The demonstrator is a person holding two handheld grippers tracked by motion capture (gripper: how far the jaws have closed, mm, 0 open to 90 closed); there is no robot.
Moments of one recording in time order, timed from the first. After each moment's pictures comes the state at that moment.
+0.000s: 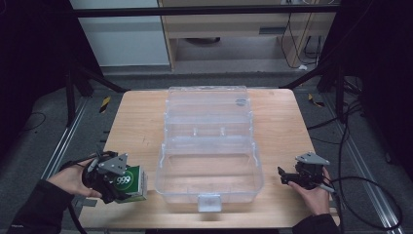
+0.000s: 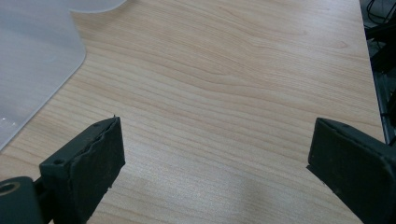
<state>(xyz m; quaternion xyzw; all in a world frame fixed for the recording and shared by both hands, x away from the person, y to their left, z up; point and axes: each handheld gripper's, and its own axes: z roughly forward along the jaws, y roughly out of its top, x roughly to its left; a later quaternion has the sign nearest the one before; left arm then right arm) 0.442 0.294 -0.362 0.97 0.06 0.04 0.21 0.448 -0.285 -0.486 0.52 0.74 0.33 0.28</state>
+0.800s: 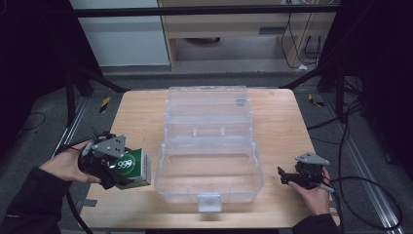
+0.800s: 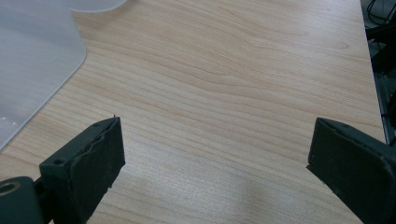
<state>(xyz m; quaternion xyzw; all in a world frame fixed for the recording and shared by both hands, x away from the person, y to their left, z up) 0.450 0.275 -0.303 0.97 0.05 0.06 0.24 0.448 -0.285 -0.487 0.52 0.74 0.33 0.29</state>
